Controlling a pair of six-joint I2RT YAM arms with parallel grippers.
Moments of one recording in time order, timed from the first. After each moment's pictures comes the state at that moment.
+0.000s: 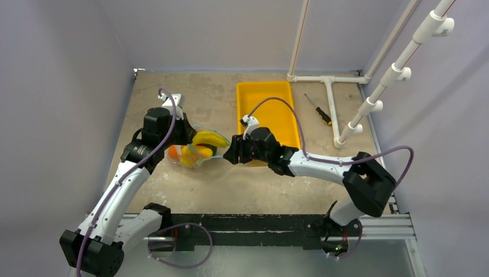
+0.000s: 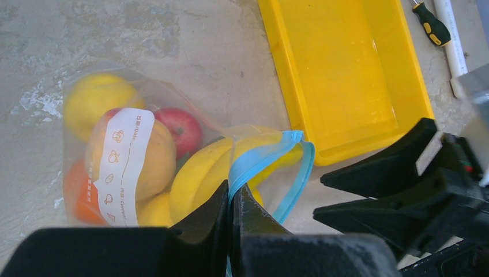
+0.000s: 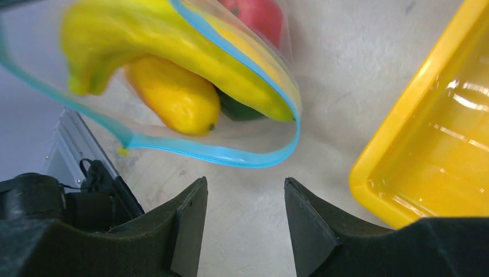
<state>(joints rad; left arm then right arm) -0.30 0.94 0.91 -0.51 0.09 -0.32 0.92 1.50 0.85 0.22 -0.04 0.60</state>
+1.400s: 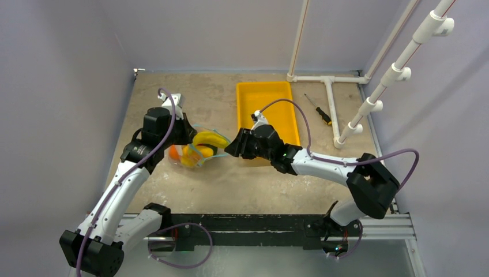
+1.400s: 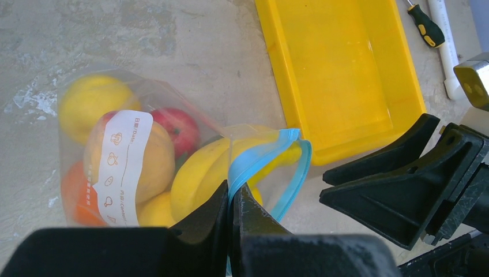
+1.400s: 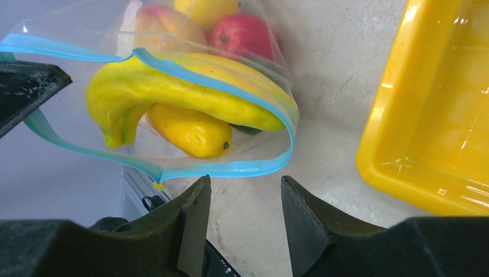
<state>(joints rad) -0.30 0.94 0.92 -0.52 0.10 -0.34 0.88 1.50 0.85 0.20 -0.01 0.90</state>
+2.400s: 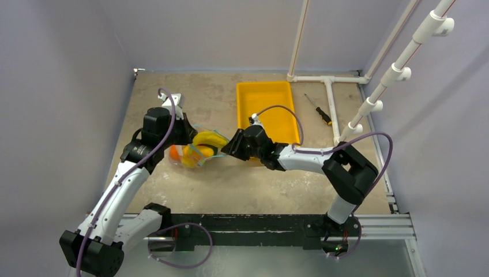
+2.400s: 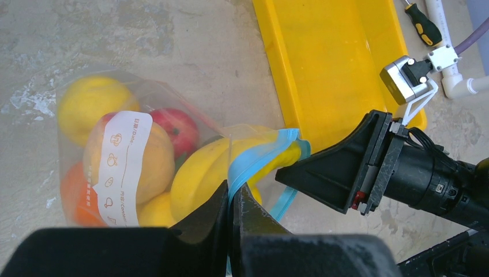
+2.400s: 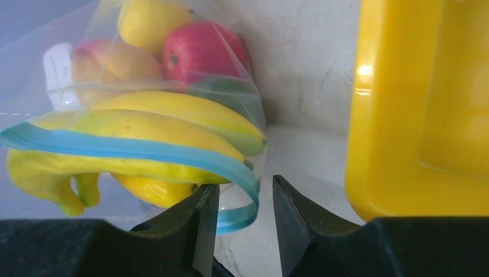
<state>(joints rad) -0.30 0.94 0.92 -0.52 0.11 -0.34 0.88 1.69 0.90 0.23 0.02 1.13</state>
